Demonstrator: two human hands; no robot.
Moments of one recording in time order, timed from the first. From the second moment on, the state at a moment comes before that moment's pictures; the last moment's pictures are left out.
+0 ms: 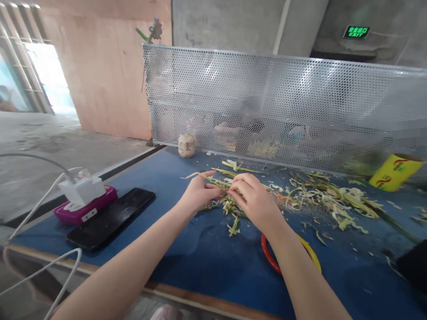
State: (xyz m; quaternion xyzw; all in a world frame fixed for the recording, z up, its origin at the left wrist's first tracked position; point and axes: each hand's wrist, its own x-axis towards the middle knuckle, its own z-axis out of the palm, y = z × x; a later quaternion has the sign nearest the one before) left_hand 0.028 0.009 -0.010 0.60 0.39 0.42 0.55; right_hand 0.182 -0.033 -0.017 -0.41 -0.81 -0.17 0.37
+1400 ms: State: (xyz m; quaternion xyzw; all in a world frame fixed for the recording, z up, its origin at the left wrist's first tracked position) left_hand 0.029 0.014 -0.012 0.43 0.36 0.44 0.70; right_hand 0.168 -0.040 -0.022 -0.46 -0.74 -0.44 0.23
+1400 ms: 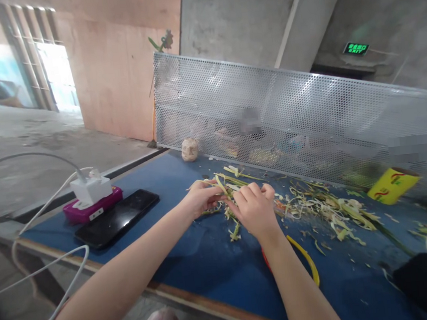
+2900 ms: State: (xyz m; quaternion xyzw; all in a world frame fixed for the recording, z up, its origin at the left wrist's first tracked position) left_hand 0.020 0.020 -0.008 0.51 0.26 0.51 0.64; right_hand 0.175 -0.047 -0.002 -0.61 -0.68 -0.10 0.40
